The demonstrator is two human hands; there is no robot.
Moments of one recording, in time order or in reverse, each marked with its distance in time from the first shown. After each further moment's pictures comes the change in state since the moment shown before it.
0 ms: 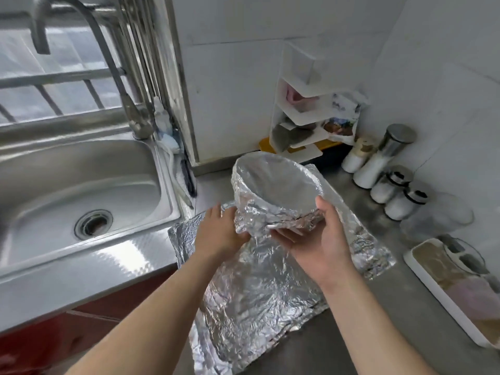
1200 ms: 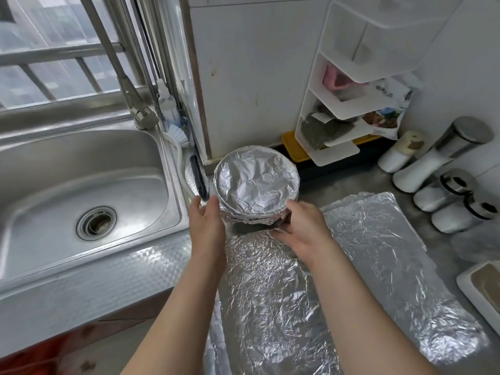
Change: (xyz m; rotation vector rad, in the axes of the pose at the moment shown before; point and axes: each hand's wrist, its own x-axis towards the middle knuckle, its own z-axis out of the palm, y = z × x) left_hand 0.041 -0.023 -0.014 -1.438 0.335 -0.564; right_hand 0.119 0.036 0.040 -0.597 0.243 0.032
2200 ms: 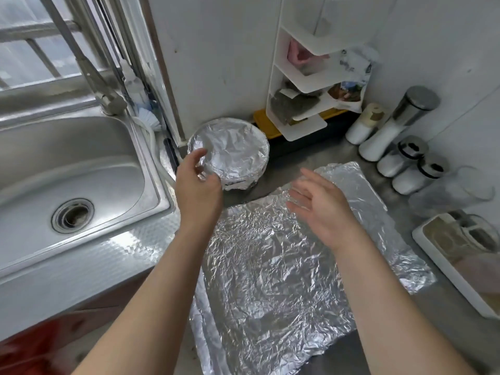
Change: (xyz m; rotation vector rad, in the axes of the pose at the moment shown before) left_hand -0.031 0.026 0.017 0.441 -0.067 0.535; right_hand -0.054 -0.020 -0.060 0.028 0.047 -0.127
